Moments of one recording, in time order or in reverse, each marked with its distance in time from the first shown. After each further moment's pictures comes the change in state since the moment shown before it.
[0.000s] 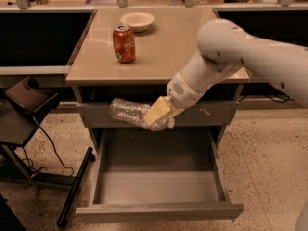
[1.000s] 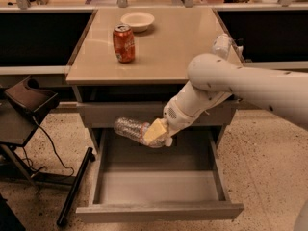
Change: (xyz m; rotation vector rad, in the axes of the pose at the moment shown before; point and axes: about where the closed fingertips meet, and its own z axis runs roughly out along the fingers) arm 0.029 -0.029 0.064 0.079 0.003 0.076
